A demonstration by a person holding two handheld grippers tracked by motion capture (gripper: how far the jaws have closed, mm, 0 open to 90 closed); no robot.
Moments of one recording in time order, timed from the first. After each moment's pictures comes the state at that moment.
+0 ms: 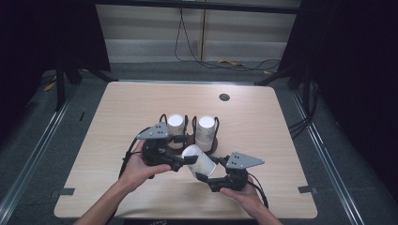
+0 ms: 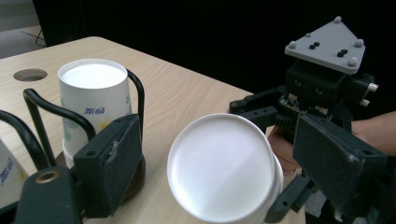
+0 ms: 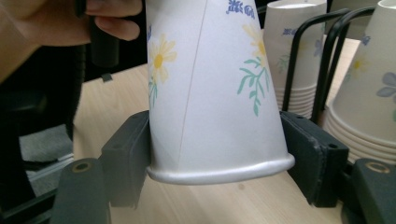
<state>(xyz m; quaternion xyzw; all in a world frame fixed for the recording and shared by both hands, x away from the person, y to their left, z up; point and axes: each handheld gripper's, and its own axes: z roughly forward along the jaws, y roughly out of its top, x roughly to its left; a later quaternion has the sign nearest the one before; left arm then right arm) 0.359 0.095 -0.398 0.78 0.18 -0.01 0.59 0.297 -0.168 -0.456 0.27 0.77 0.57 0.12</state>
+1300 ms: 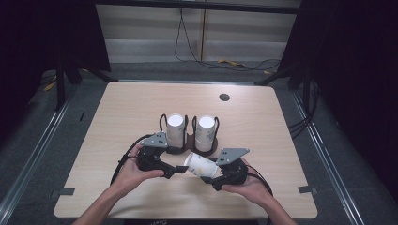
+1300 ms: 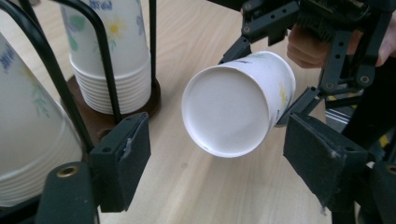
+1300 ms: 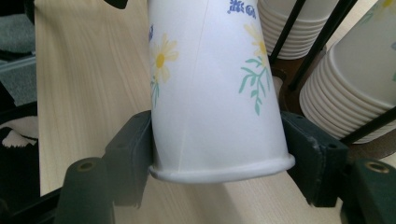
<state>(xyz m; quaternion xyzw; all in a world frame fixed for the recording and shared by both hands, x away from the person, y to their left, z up) 0.363 0.108 -0.431 0.85 0.17 -0.03 0.50 0.314 -0.164 -0.443 0.22 0.88 0.39 0.11</state>
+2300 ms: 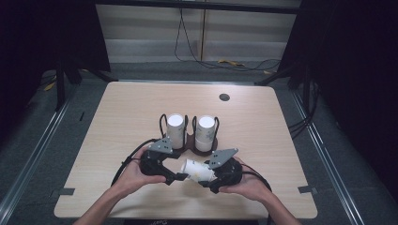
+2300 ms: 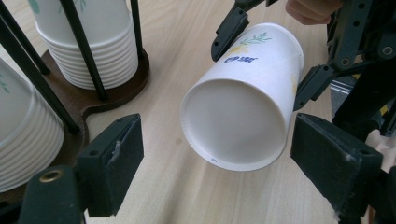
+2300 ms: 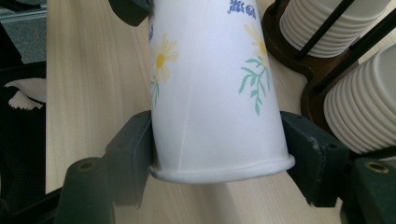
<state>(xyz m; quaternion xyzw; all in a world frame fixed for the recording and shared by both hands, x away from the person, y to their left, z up) 0.359 0.101 -0.441 0.88 0.15 -0.03 0.45 0.317 -0.149 -0.441 0.16 0.92 0.34 0.10</state>
